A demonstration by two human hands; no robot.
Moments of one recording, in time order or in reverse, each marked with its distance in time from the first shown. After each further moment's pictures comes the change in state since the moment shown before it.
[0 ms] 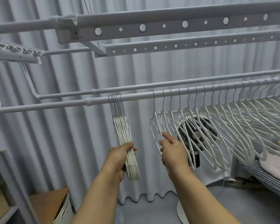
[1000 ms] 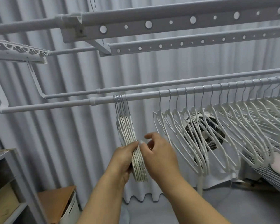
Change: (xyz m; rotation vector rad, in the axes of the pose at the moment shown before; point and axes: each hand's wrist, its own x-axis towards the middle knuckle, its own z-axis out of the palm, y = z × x) left_hand -0.009 0.004 -0.004 0.049 -0.079 0.015; right_hand -0.043 -0.024 0.033 -0.569 -0.111 -0.357
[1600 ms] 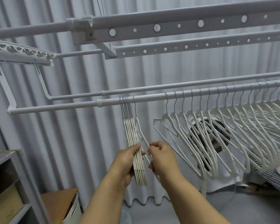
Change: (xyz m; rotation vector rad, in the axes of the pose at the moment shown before) left_hand -0.001 0.003 -0.012 0.011 -0.006 -0.035; right_hand 0.011 0.007 0.021 0.513 -0.098 0.382
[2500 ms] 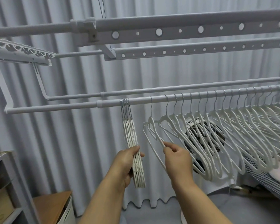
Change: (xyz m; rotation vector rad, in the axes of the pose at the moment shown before) left_hand 0.009 -0.002 -0.009 0.038 -0.011 -0.006; right_hand 0.001 0.008 -0.021 -0.098 0.295 -0.146
